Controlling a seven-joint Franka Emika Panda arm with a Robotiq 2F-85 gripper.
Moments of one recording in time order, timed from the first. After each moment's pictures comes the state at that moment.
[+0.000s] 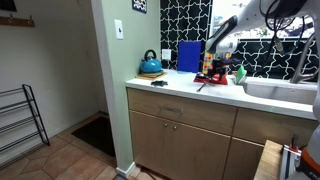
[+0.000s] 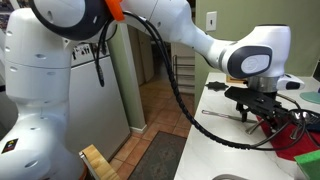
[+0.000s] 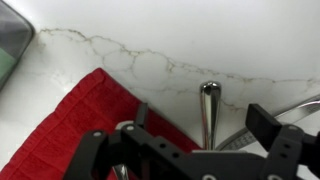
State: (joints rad) arm -0.40 0.37 -0.30 -1.78 0.09 2.22 -0.36
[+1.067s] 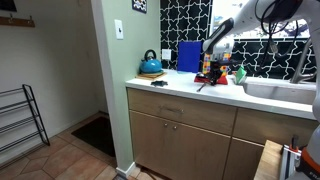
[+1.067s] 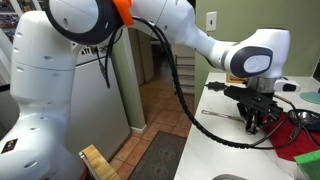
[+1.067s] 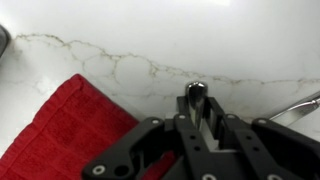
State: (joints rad) arm -0.41 0.42 -0.27 -1.71 0.09 2.13 -0.31
